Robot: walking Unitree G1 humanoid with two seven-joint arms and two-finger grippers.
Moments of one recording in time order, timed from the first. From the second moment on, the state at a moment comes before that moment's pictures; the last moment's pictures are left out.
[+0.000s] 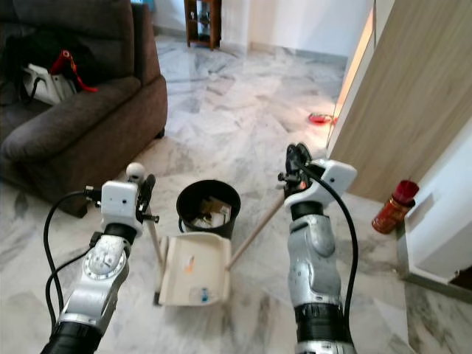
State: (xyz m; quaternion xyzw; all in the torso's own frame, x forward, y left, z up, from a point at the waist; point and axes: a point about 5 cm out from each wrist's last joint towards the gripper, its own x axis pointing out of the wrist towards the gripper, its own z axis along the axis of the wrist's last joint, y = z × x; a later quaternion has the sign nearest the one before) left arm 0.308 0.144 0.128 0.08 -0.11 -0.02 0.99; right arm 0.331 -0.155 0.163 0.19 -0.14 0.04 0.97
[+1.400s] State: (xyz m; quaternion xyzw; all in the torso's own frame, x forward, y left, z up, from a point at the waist) left arm 0.304 0.146 0.123 0.08 -0.10 -0.02 0.99; right arm 0.340 -0.170 0.231 0.20 -0.24 0.02 0.95
